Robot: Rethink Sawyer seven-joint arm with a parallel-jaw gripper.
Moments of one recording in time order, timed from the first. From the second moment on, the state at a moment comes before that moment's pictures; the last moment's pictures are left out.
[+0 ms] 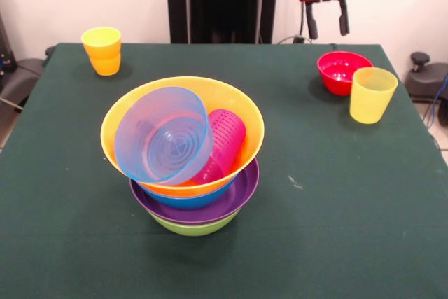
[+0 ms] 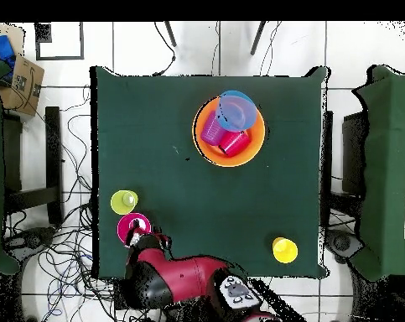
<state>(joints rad) -0.29 -0.76 0.25 2.37 -0.25 -0.33 2.28</state>
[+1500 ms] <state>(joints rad) -0.15 -0.39 0.05 2.21 -0.28 -0.57 2.28</state>
